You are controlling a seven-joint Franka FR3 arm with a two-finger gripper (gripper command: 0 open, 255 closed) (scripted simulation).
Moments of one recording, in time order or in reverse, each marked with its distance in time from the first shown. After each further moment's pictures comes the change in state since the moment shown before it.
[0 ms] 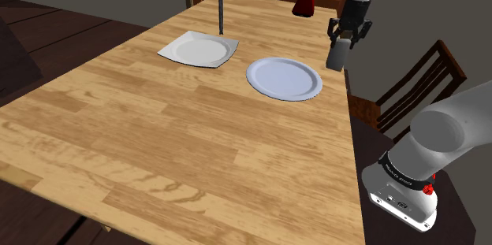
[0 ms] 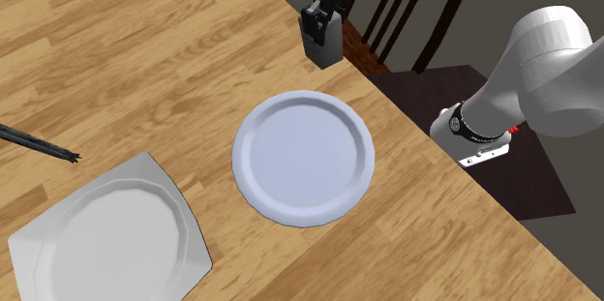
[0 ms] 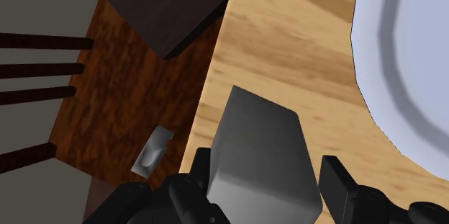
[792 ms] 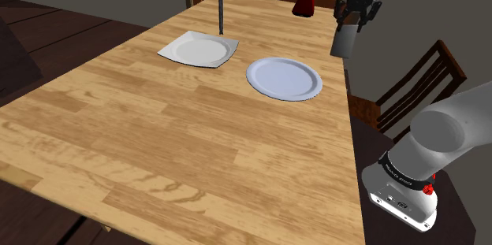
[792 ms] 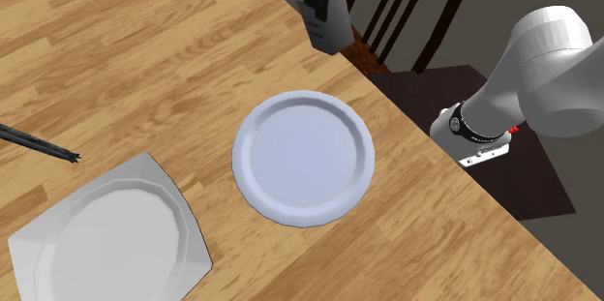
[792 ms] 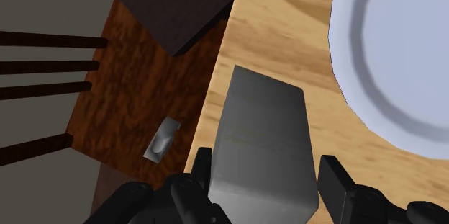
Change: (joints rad) arm 0.002 -0.015 0.005 0.151 0.004 -0.166 -0.004
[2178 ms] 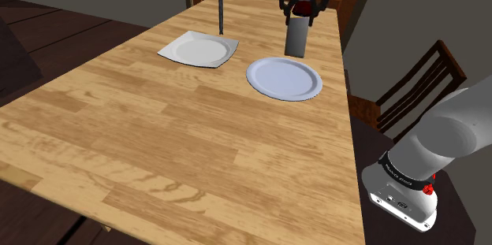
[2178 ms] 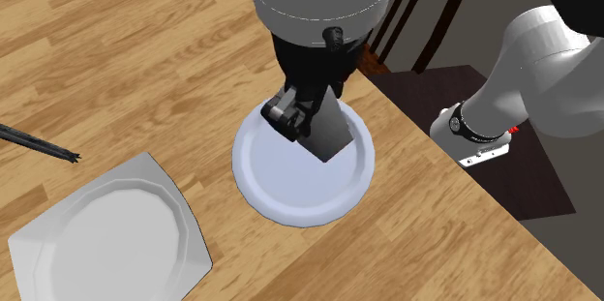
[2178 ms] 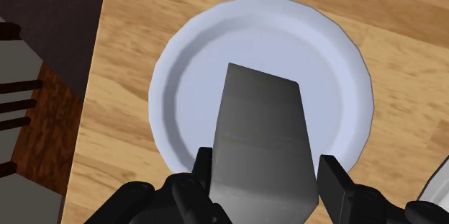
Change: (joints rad) arm 0.160 0.128 0.321 0.249 0.122 -0.121 0.447
